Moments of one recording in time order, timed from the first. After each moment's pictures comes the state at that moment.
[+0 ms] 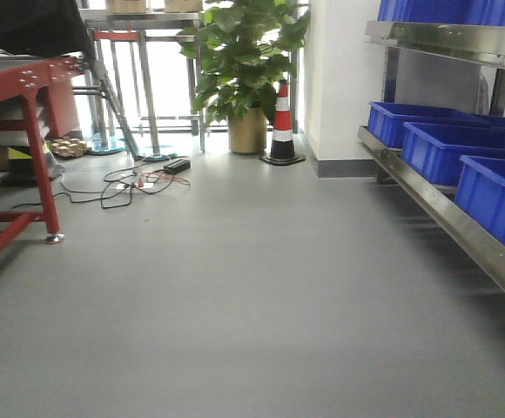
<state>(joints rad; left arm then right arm) -0.97 1.30 -1.37 0.88 1.23 -1.08 0.84 1.30 -1.35 -0.43 1.08 0.94</state>
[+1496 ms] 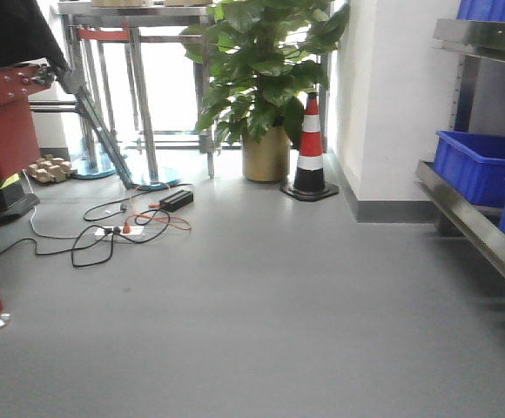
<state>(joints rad) -0.97 1.30 -1.37 0.91 1.21 -1.07 0.84 1.30 -1.35 -0.43 1.08 0.94</state>
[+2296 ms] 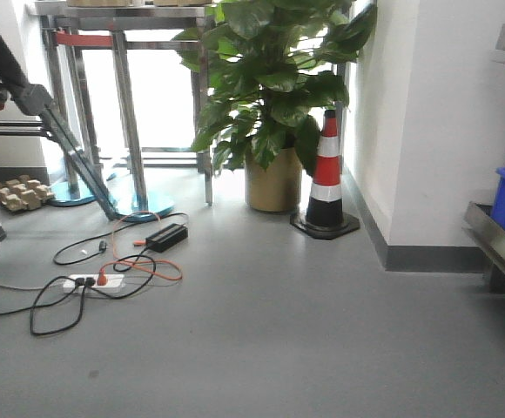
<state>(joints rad) -0.97 1.30 -1.37 0.97 1.21 -1.07 0.84 1.30 -1.35 -0.44 0.99 0.94</state>
